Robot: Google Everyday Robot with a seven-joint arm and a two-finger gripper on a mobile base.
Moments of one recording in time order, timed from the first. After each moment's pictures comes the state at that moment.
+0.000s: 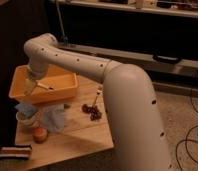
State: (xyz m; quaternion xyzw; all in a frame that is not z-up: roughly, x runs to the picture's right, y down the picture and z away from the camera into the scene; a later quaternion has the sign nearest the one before) arm -0.330 -0.028 0.729 -0.32 -0.16 0.22 0.91
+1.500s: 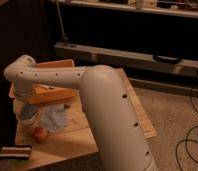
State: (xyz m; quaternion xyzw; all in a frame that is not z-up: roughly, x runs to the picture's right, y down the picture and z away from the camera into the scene) arm -0.388 0.065 0.766 -0.34 -0.10 0.22 0.91
